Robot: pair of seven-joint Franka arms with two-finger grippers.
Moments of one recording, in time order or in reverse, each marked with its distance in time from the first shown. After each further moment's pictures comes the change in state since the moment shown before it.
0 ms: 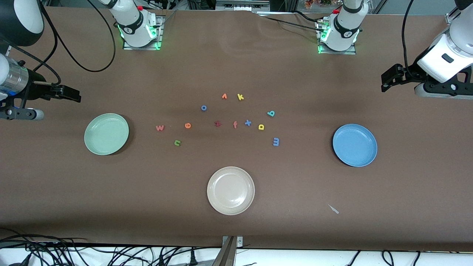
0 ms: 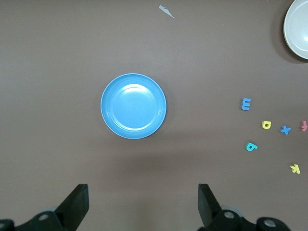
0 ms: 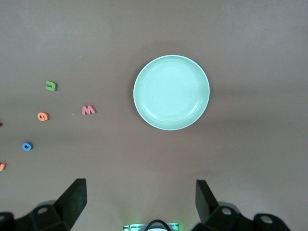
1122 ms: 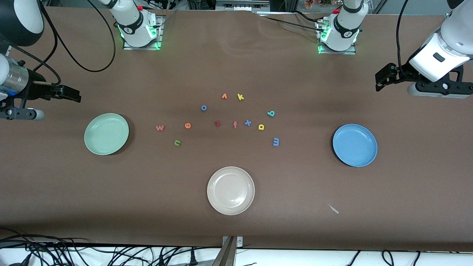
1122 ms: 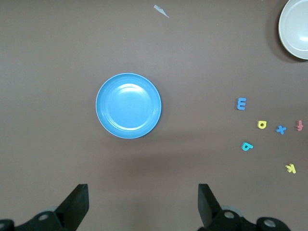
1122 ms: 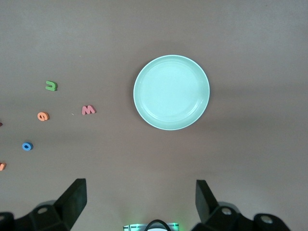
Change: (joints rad) left arm -0.019 0.000 -0.009 0.000 0.000 0.000 -0.028; right arm 0.000 0.000 0.000 0.000 0.000 0.000 -0.001
